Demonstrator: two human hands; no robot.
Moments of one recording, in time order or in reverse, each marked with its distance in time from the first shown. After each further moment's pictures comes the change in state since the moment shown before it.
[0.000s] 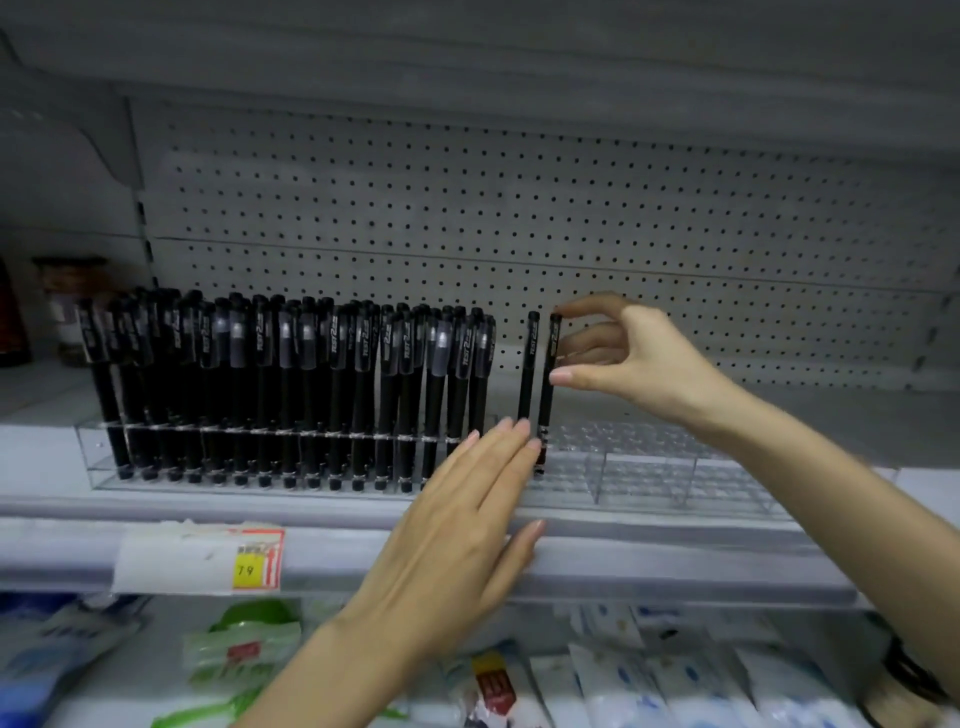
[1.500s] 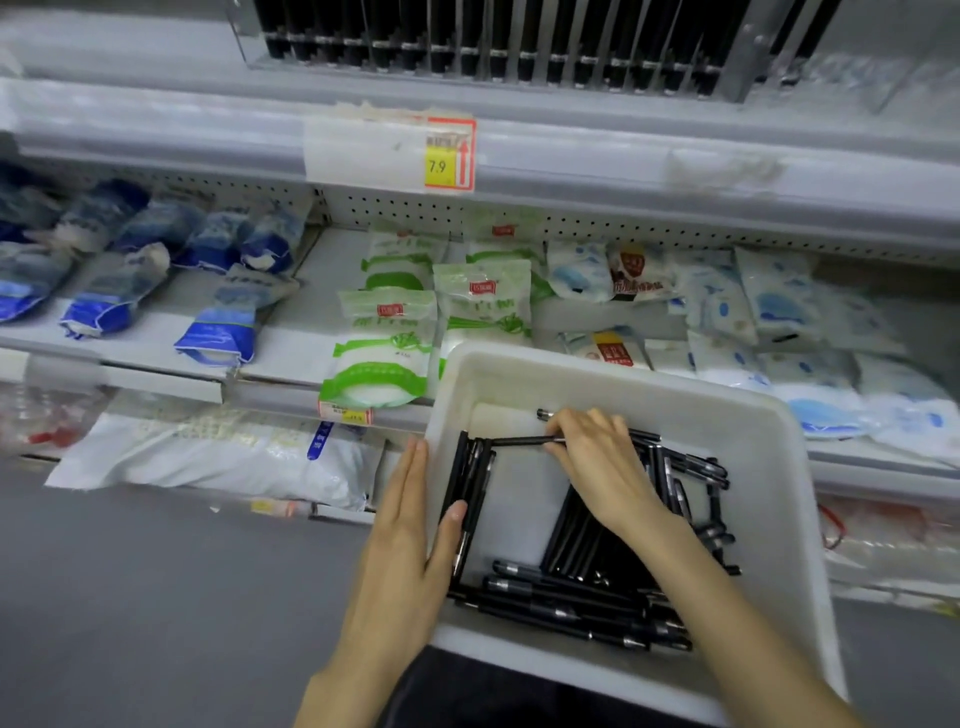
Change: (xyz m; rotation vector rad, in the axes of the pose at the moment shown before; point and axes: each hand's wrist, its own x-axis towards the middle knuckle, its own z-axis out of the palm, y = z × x) left_hand -0.312 0.046 -0.014 -0.426 -0.281 -0.981; right_hand -0.239 0.107 0.296 -0.476 -0.329 0.003
